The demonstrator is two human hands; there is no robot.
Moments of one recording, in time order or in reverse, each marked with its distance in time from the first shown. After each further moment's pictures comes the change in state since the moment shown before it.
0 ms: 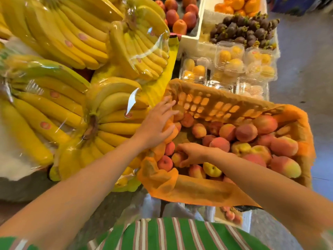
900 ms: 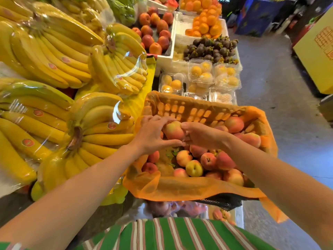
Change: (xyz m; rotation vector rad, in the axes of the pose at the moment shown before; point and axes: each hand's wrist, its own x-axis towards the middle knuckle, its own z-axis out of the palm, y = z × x) left_hand 0.005 0.060 -0.007 -0.034 -0.011 -0.009; right_hand -0.097 0.016 -0.062 1.384 0.083 -0.216
